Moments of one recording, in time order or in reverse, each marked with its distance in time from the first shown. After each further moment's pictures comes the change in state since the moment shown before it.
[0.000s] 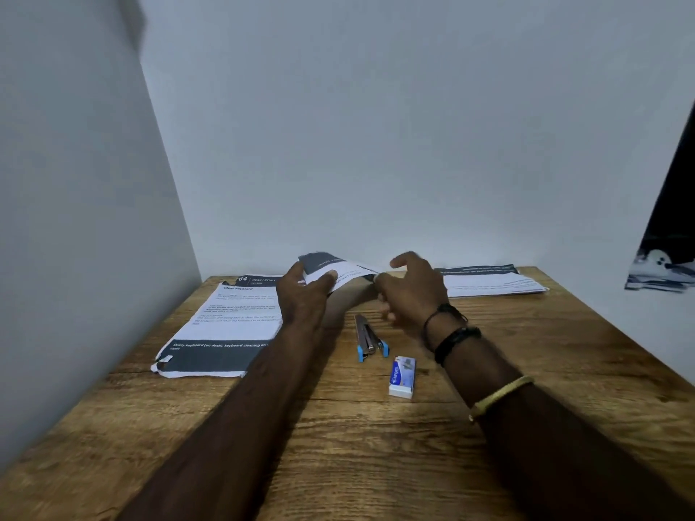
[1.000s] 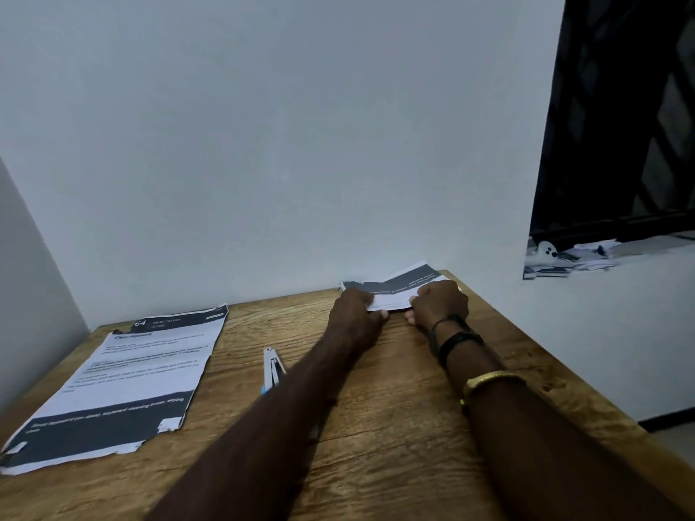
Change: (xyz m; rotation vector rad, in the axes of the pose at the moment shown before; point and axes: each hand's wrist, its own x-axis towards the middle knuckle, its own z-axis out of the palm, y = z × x) left_hand -0.045 -0.028 0.181 0.740 -0.578 0.223; right_hand 0.069 0.114 -0.119 -0.016 0.367 0.317
